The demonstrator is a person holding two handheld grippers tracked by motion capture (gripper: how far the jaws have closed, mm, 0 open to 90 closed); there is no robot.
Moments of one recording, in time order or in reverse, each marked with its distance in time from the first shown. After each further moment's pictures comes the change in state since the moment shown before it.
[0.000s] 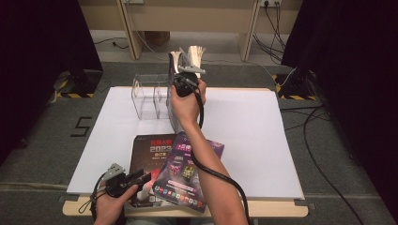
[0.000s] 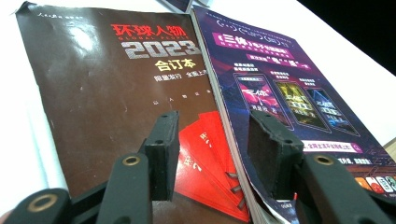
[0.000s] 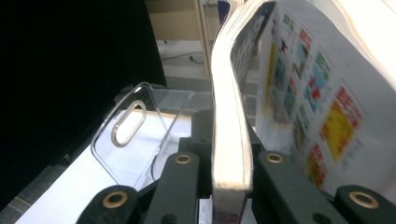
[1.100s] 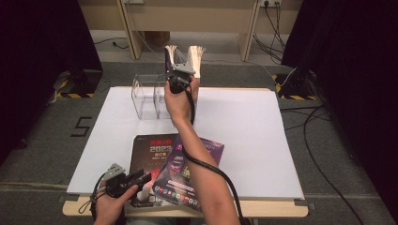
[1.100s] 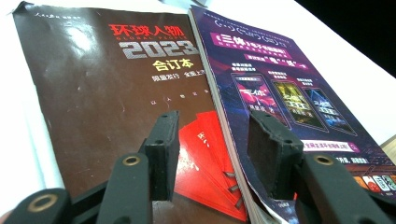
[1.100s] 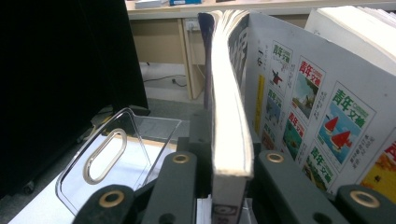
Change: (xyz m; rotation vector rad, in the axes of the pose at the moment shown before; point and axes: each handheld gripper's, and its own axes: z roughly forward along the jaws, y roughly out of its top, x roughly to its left) left arm -0.001 0.000 0.000 -0.001 -0.006 0.000; right arm 0.011 0.000 0.033 -0.102 -0.086 -0.038
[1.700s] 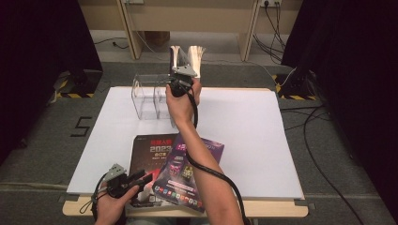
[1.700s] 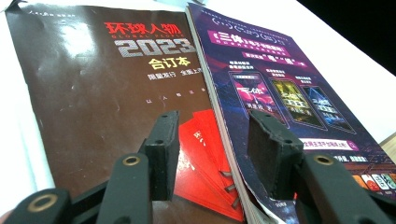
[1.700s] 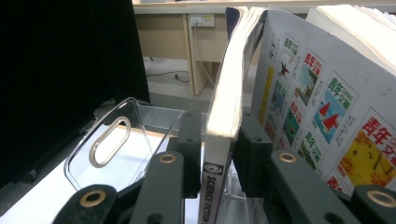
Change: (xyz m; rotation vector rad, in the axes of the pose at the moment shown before) left arm -0.002 -0.001 0.002 0.005 -0.001 0.004; right arm -0.002 -0.004 -0.015 0.013 0.016 -0.035
